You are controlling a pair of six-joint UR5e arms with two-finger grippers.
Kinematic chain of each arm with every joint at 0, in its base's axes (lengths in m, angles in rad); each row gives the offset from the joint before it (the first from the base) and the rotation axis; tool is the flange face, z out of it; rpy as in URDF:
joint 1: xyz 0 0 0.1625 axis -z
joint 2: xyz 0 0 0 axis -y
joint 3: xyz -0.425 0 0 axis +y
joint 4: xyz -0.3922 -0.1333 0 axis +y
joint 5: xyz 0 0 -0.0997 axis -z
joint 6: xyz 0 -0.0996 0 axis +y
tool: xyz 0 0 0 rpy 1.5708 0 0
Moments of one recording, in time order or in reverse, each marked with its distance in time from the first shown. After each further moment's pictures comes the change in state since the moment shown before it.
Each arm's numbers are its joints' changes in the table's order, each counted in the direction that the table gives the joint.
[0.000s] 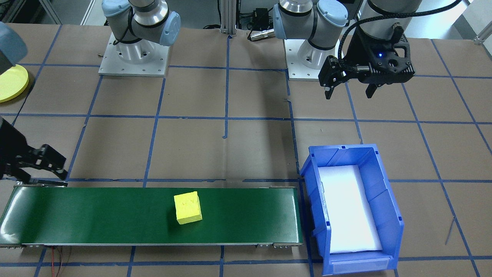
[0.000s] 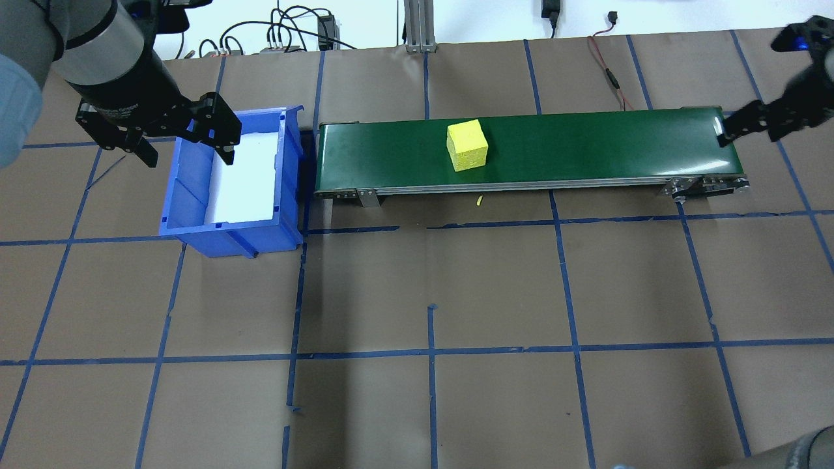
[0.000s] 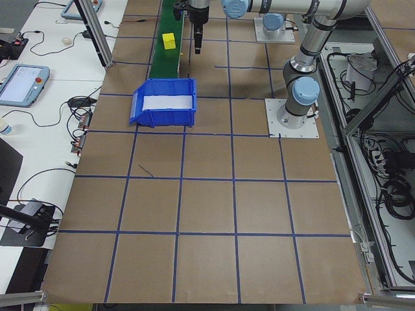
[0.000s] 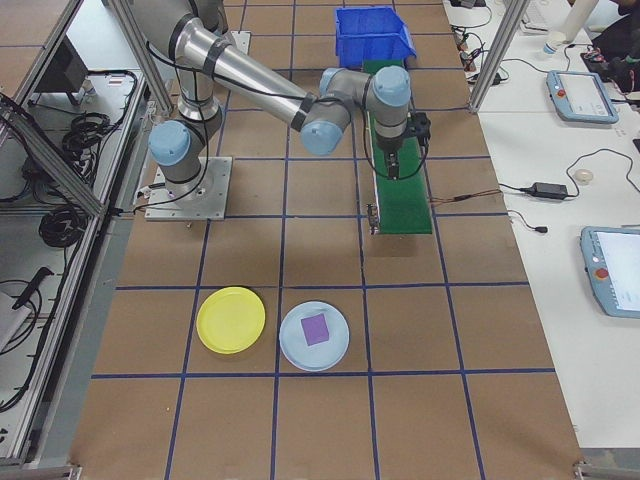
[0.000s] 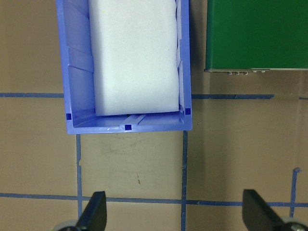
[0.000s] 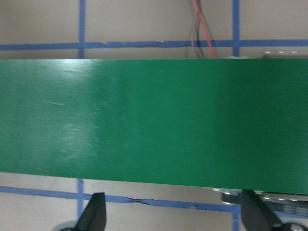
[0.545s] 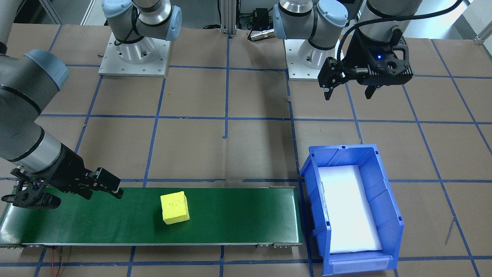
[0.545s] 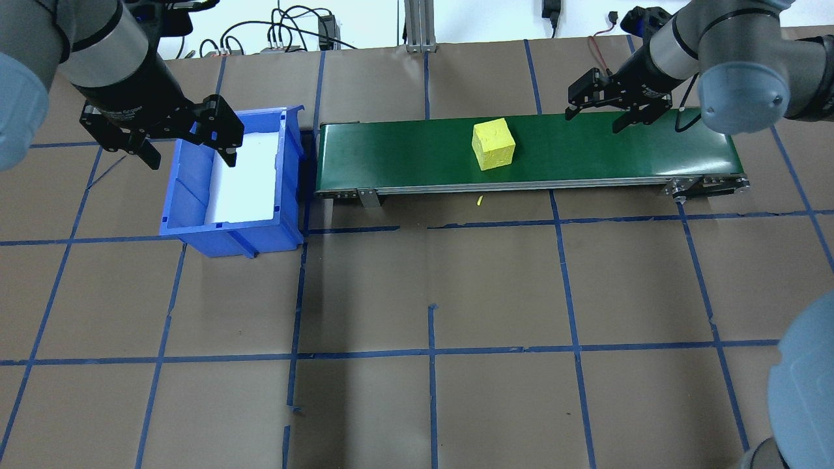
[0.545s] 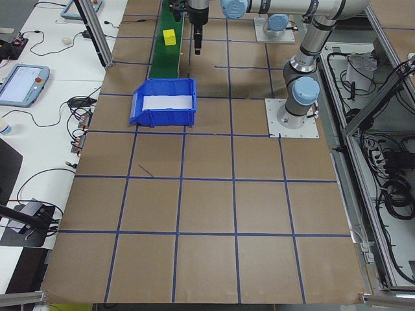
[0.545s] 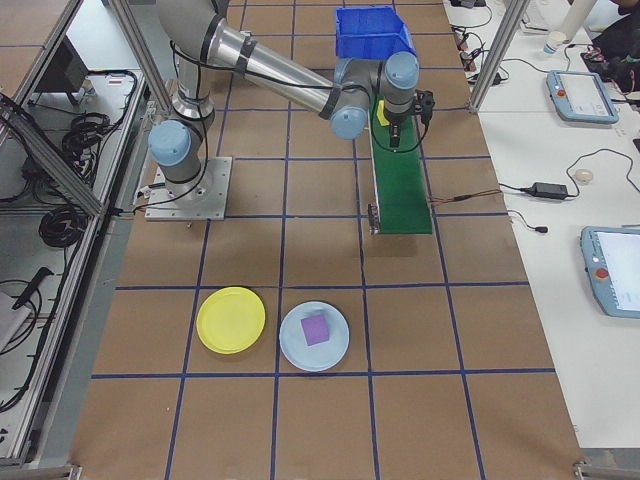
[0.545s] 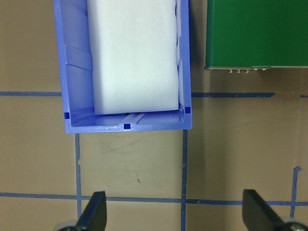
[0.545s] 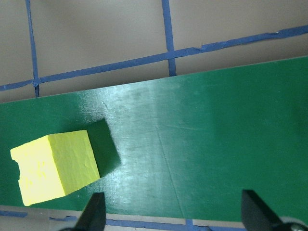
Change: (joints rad) left arm 0.001 -0.002 0.005 -0.001 -0.001 0.000; right arm -0.108 0.109 0.022 0.048 0.151 -0.229
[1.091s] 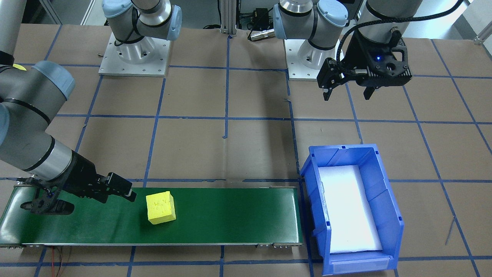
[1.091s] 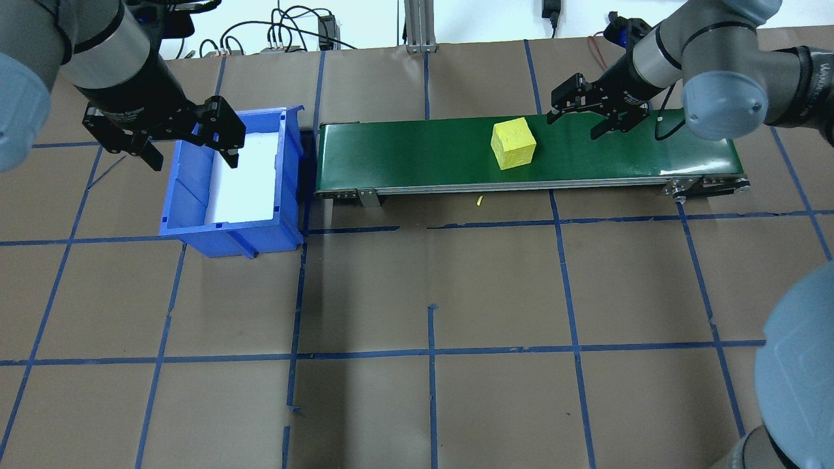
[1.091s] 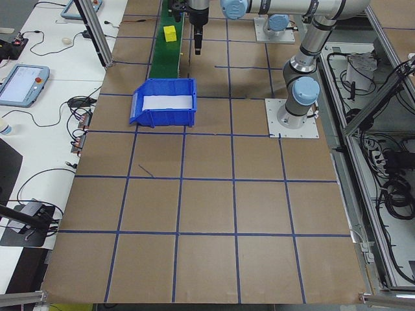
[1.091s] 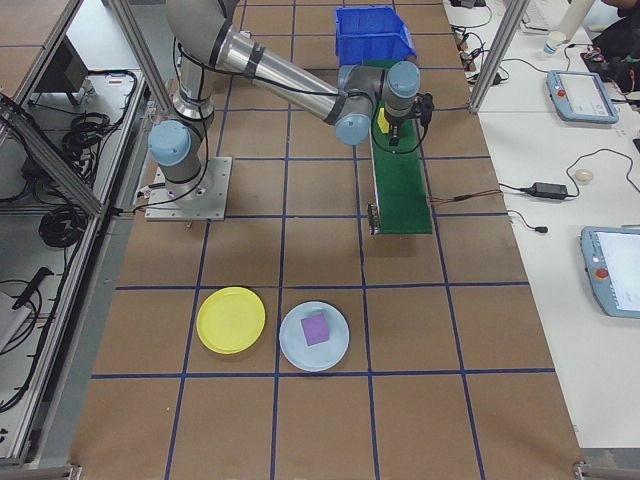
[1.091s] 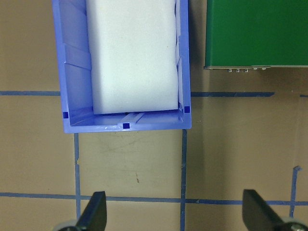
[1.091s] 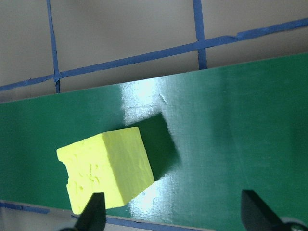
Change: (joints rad) left arm -0.001 -0.002 -0.001 0.000 -0.007 0.000; right arm -0.016 0.029 -0.005 0.003 0.068 -0.007
